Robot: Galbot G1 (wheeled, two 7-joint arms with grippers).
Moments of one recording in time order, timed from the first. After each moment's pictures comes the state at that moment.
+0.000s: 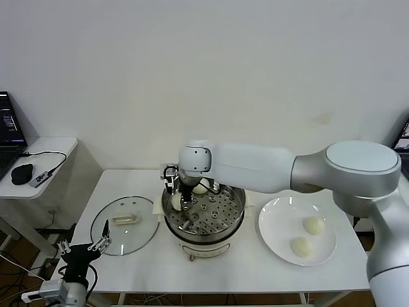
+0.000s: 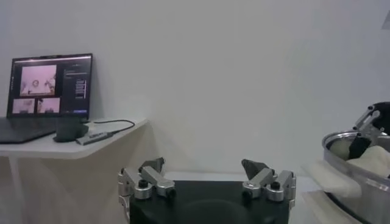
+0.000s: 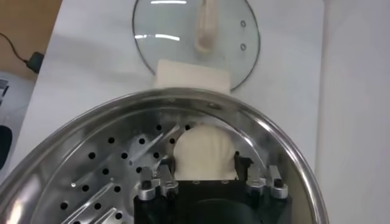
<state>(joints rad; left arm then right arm) 1.68 -1.31 -0.73 -2.18 -0.29 0.11 -0.15 0.48 1.40 -1.32 1.22 0.57 -0.69 -0.77</state>
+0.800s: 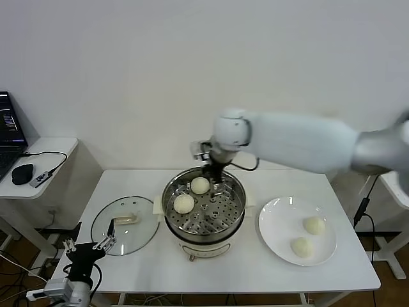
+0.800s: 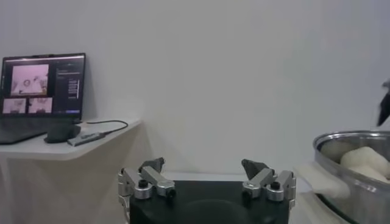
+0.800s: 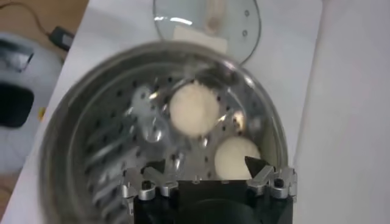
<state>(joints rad) 1.68 -1.31 -0.70 -2.19 -0.28 0.12 -0.15 0.71 0.98 -1.36 1.50 0.43 -0.44 -1.04</state>
